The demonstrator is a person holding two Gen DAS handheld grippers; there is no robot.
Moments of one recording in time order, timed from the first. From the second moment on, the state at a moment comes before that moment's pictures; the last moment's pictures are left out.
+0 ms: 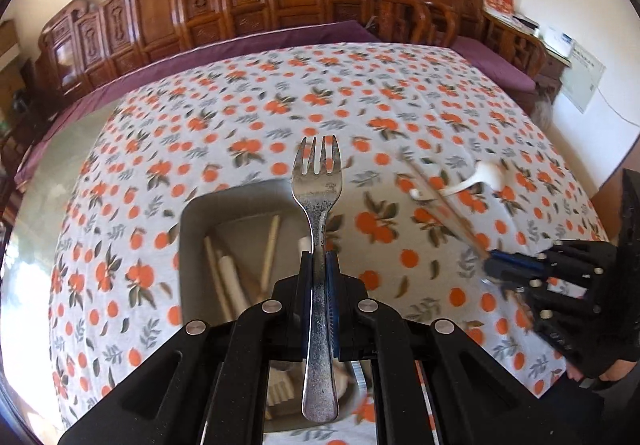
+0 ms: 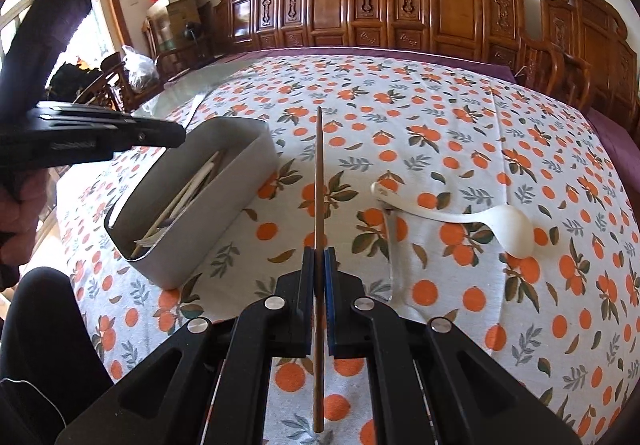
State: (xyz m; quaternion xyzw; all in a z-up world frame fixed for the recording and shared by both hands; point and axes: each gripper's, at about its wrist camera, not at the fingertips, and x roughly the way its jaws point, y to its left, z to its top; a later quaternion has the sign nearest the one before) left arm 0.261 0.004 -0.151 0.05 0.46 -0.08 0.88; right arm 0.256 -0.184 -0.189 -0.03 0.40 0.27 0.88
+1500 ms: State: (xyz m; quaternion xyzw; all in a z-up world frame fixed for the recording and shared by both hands) left arm 0.230 0.058 -0.174 0.01 0.44 -0.05 0.90; right arm 0.236 -0.113 -0.169 -0.05 0.40 0.28 0.87
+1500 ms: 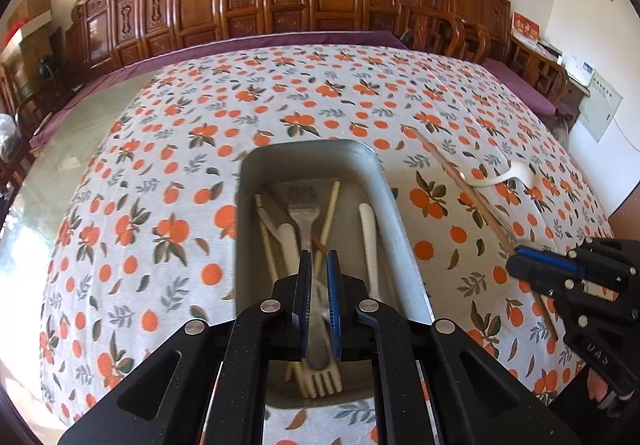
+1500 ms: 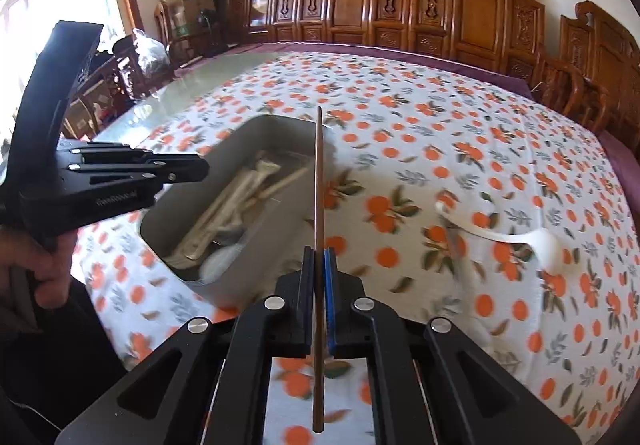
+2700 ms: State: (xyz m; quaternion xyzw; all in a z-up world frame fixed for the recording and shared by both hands) left arm 0.219 0.126 -0.171 -0.03 0.43 -0.02 0.90; right arm 0.295 -0.005 -0.204 0.04 0.49 0.28 0.82
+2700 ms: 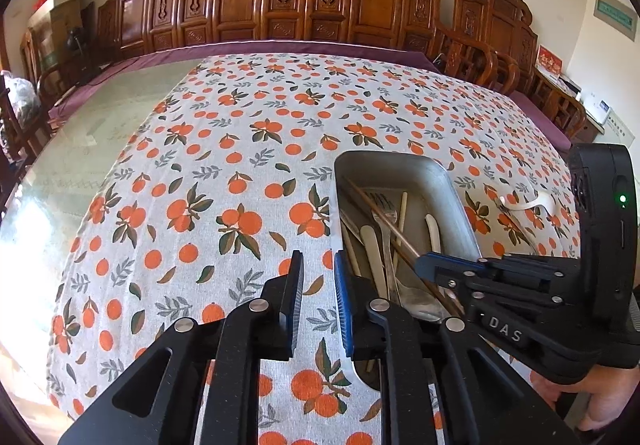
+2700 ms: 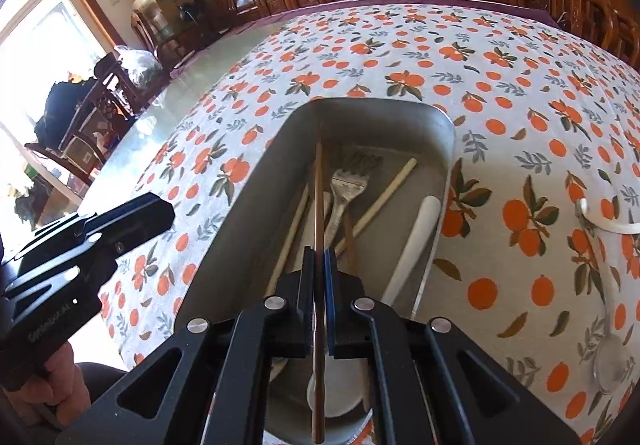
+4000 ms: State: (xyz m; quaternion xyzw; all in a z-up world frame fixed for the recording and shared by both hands) left arm 0.223 0.012 -0.175 -0.02 0.42 -0.10 0.90; right arm 0.388 -0.224 -0.205 -0.12 0.46 0.21 0.85
